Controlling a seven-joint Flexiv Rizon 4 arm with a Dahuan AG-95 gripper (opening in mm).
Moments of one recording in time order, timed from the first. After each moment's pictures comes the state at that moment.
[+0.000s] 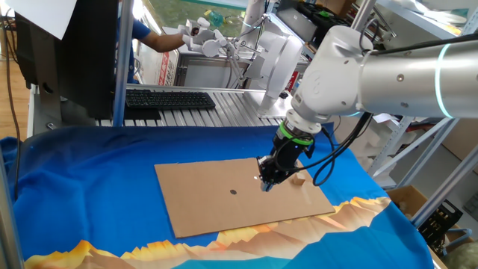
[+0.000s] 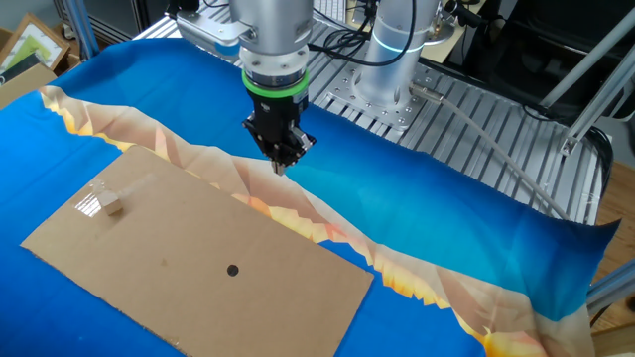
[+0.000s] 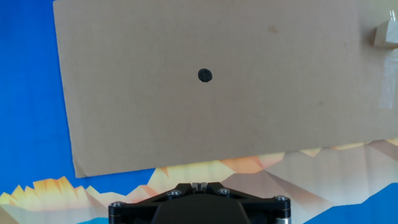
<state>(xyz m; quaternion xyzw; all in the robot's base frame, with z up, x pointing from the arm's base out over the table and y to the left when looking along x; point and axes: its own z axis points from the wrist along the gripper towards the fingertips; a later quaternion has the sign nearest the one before) 0.502 -0.007 0.167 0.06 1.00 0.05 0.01</state>
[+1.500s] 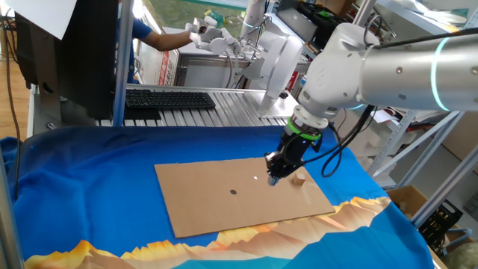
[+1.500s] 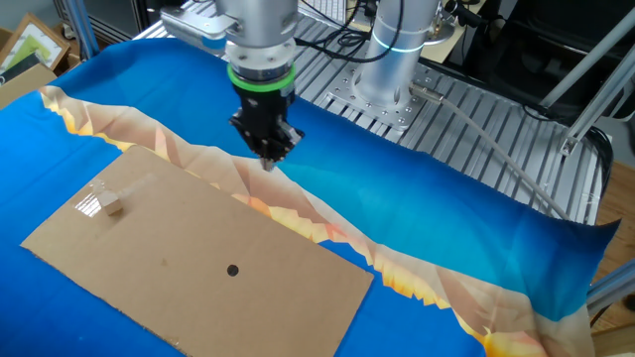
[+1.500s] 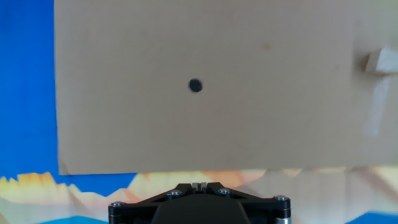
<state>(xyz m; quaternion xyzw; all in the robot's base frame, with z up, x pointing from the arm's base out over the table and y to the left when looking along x) 0.522 -0.048 0.171 -0.01 1.00 0.05 0.01</state>
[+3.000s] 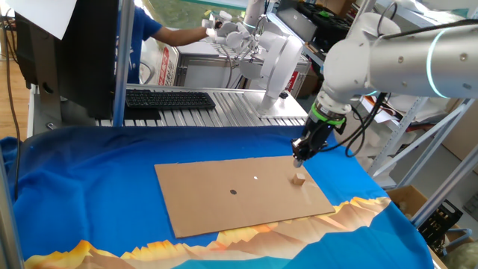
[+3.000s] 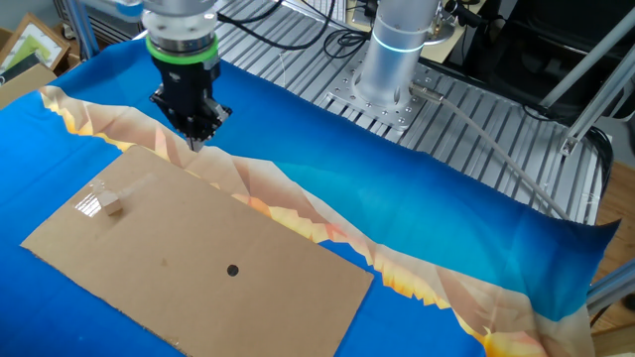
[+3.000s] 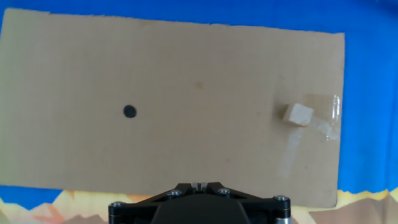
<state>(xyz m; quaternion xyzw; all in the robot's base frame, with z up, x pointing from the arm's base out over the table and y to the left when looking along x) 0.560 -0.138 0.194 -0.04 1.00 0.01 0.02</state>
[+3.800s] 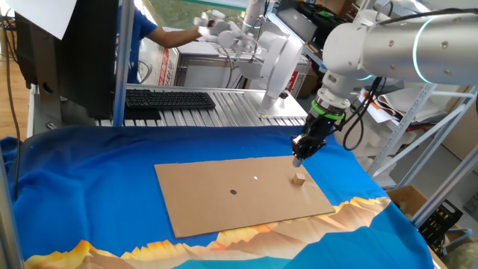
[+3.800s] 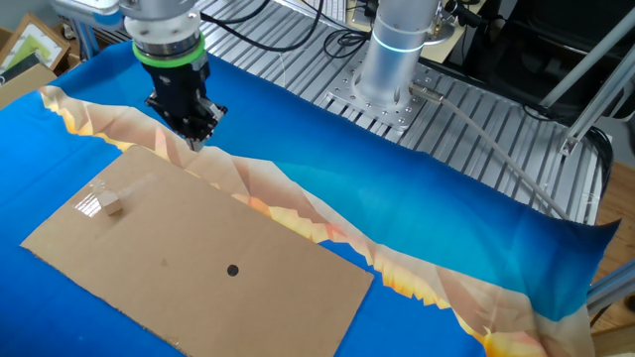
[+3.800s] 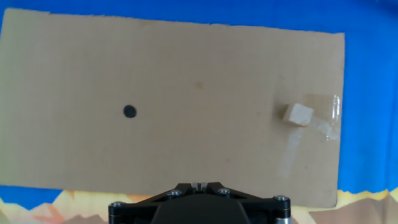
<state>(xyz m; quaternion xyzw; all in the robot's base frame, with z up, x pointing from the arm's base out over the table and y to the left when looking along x) 0.557 -0.137 0.194 -0.06 1.00 0.03 -0.02</state>
